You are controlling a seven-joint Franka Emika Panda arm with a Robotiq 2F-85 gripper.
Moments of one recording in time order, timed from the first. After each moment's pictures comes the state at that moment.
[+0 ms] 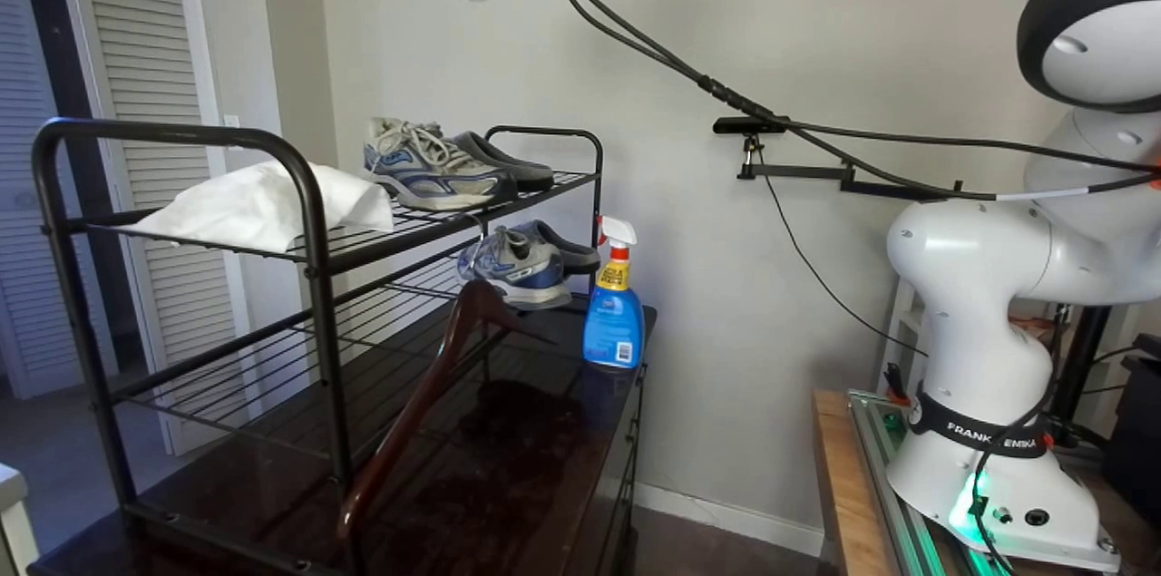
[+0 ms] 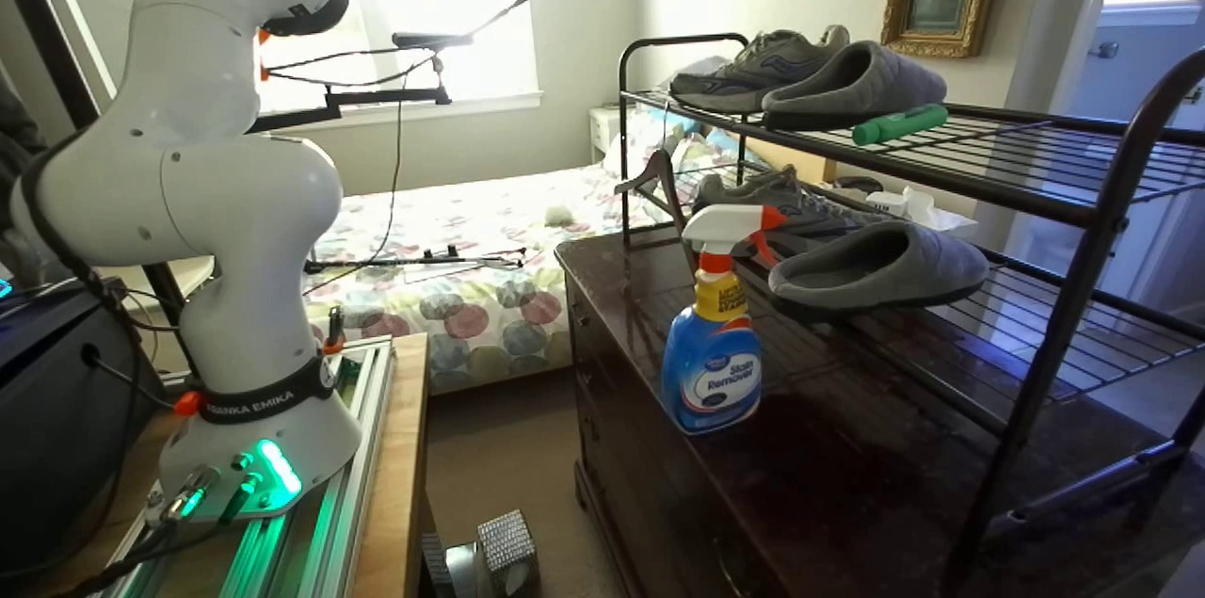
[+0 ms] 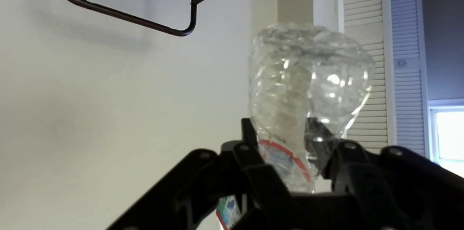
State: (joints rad) arm 1.62 0.81 -1.90 -1.52 0.05 2.22 0.76
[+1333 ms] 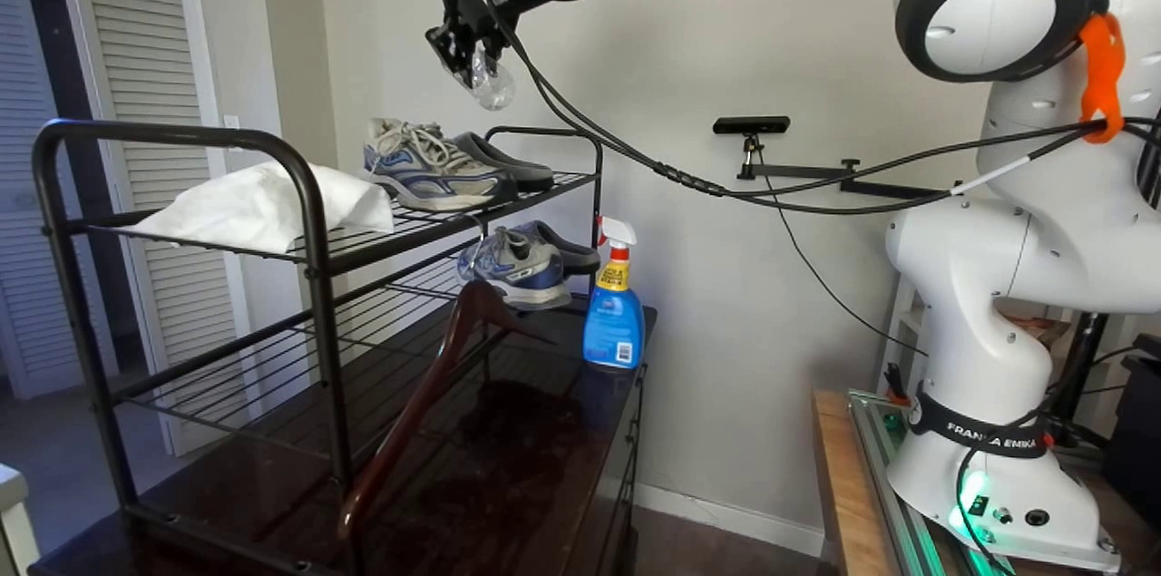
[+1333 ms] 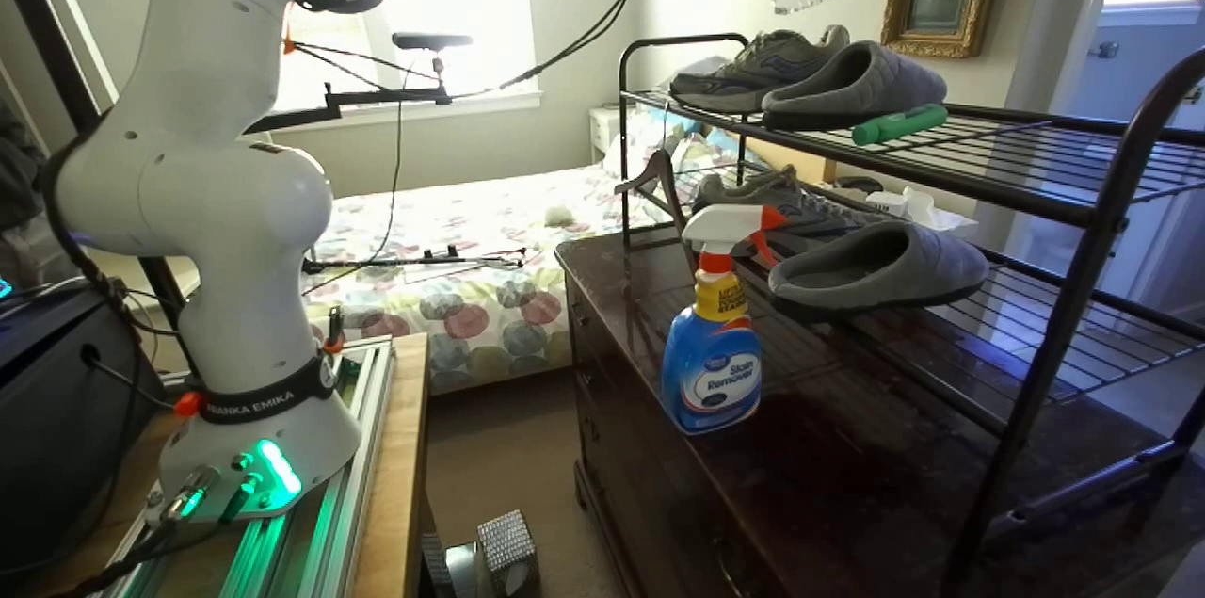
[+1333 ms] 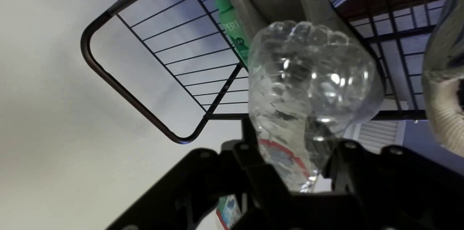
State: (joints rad) arm 1.22 0.60 -1.35 -1.30 -0.14 1.84 0.48
